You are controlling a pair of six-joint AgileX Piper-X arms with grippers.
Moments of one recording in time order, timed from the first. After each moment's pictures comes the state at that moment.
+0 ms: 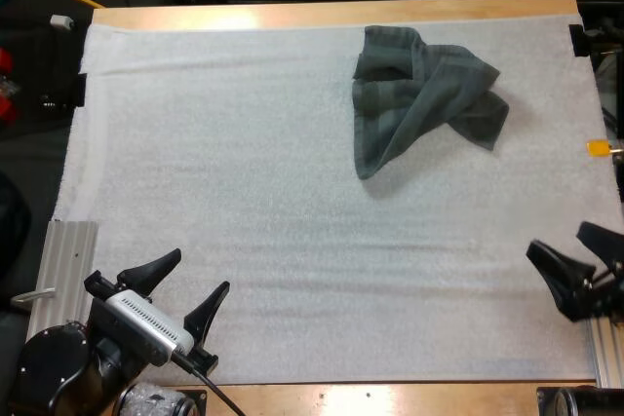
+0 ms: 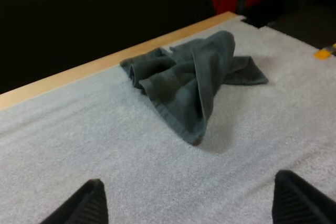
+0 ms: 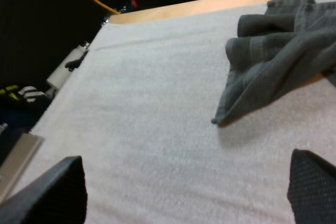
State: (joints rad) left arm -0.22 0.22 -0.77 0.99 0.35 -1.65; right arm -0.04 0.46 -0.92 1.03 -0.60 -1.66
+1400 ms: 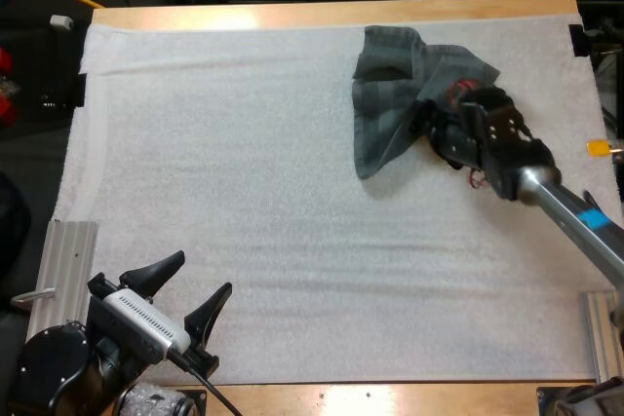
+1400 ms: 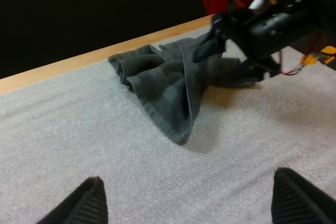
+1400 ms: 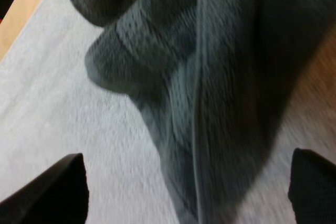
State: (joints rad) left arm -0.22 0.22 -0.77 0.99 0.37 -1.71; right arm 0.35 1.70 -1.04 0.18 -0.16 -0.90
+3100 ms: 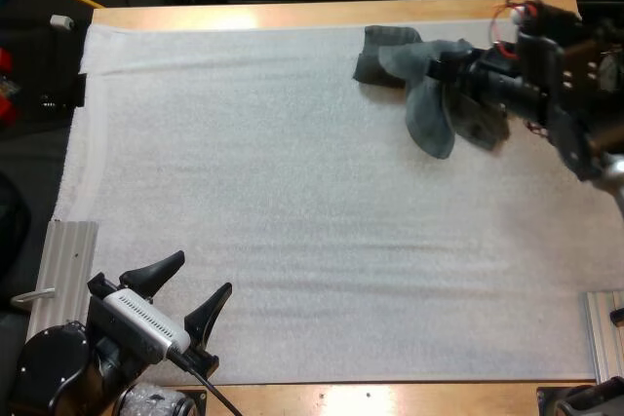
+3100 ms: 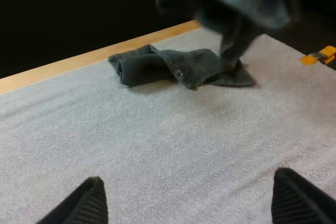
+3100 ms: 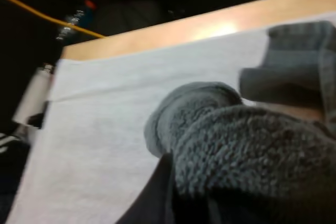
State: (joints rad) left arm -0.22 0.22 -0.77 0.99 0.37 -1.71; right arm 0.35 1.34 -1.40 0.71 -0.20 -1.38
